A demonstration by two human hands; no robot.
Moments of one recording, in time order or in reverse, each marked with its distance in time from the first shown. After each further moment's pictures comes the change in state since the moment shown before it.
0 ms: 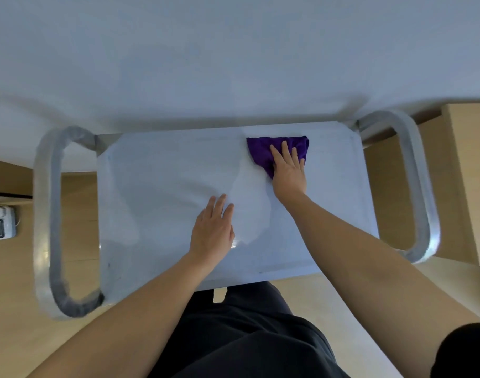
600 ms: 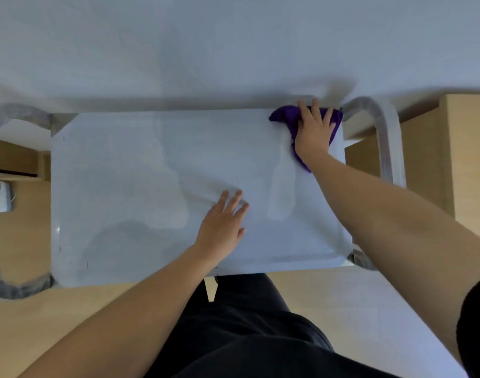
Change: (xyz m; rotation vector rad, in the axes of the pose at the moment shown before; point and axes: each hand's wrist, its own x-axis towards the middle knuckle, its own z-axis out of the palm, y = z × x) left_hand 0.038 0.109 0.028 -0.026 -0.200 0.031; right_hand 0.092 0.117 -0.054 0.129 0.073 0.046
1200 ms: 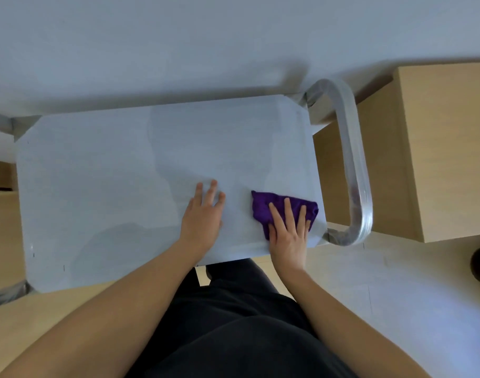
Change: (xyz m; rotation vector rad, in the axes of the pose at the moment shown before) left_hand -0.003 0.021 0.014 0.057 -0.011 -0.087; right_hand -0.274 0.085 0.063 -0.061 -0.016 0.025
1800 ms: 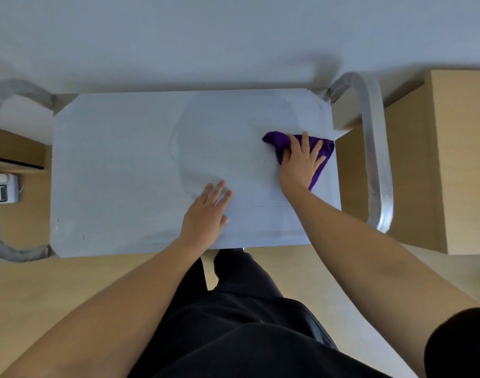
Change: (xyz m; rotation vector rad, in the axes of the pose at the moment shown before) left_hand -0.033 -0.020 0.019 -0.043 0.091 -0.009; right_hand 0.154 -0.060 -0.032 0.112 0.072 0.111
